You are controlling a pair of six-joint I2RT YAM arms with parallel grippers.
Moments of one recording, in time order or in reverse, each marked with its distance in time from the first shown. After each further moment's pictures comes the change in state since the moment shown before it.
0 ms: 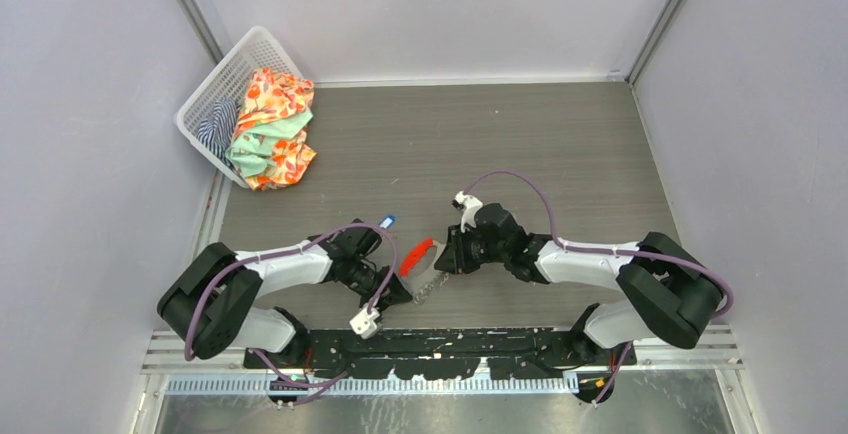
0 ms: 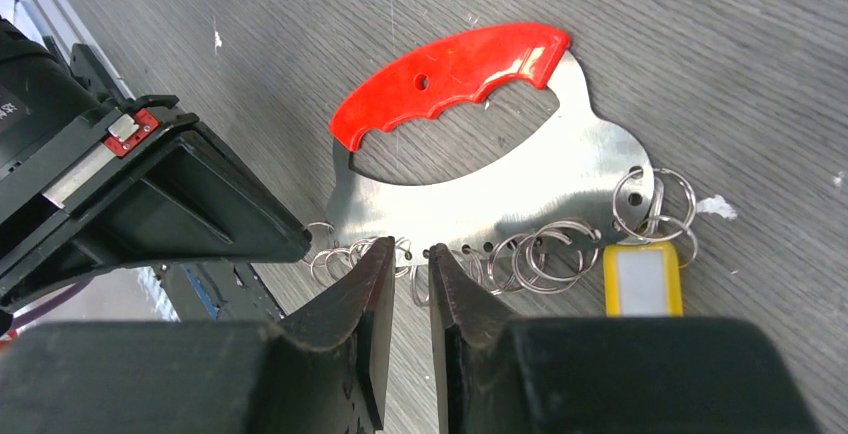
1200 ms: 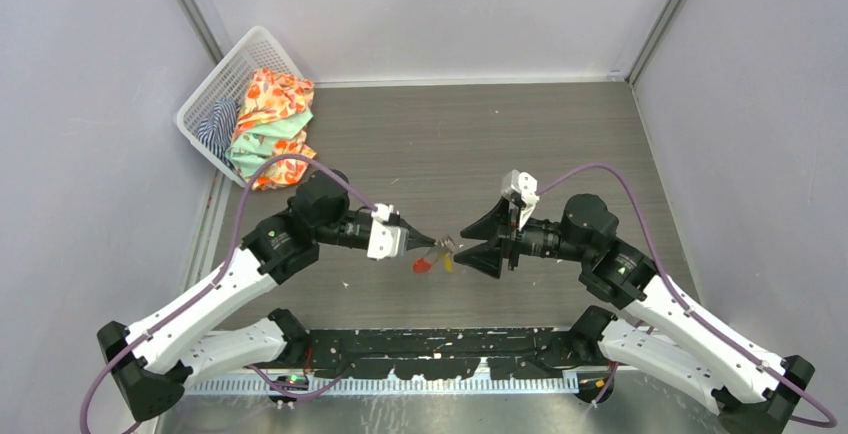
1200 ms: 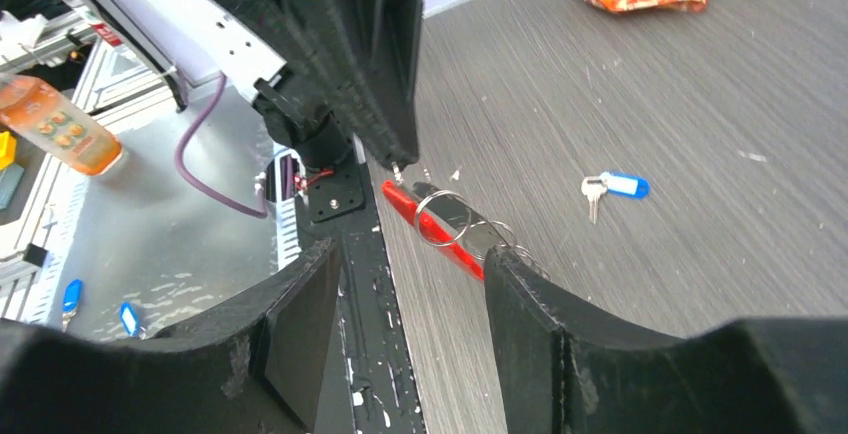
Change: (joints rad) left arm -0.142 -0.435 0.458 0.050 -0.130 -1.387; right arm -0.039 -0.705 0.189 -0.365 -0.259 -0.360
